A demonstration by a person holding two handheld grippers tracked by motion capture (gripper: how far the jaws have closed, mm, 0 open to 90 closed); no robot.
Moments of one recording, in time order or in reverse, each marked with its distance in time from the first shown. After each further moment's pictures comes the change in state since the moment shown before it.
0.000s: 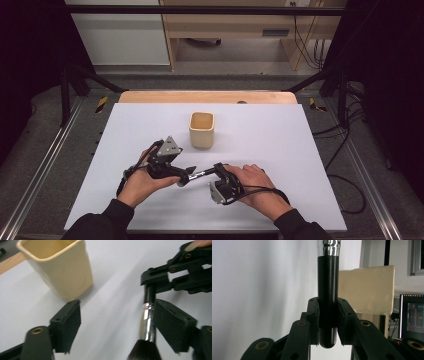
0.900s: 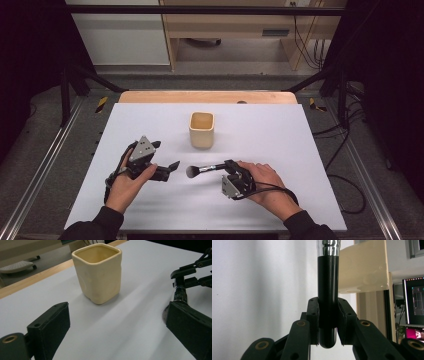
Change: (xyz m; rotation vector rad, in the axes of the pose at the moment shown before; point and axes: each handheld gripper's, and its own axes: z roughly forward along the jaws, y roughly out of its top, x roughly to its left) left arm 0.022 -0.035 -0.028 -0.208 0.098 -0.051; right arm -0.007 -0.030 -0.011 0.004 -0.013 0.133
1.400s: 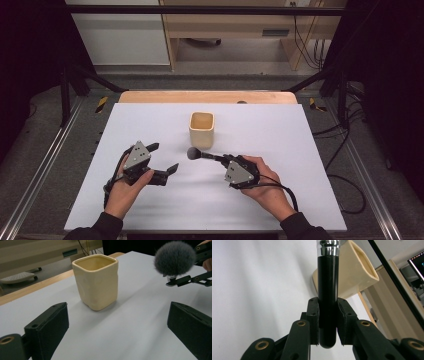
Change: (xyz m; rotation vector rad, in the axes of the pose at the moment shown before) left arm -0.006 -0.010 -0.006 -0.091 0.005 -0.009; right arm -0.017 -0.006 -0.002 -0.147 0.001 0.406
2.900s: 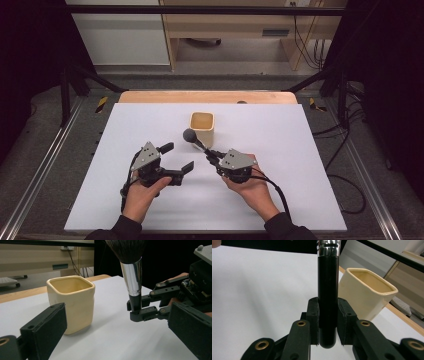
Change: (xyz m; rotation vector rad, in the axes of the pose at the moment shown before) left arm -0.030 0.013 0.020 -0.158 -0.067 -0.148; right arm -0.005 0.018 0.018 -0.204 0.099 0.409
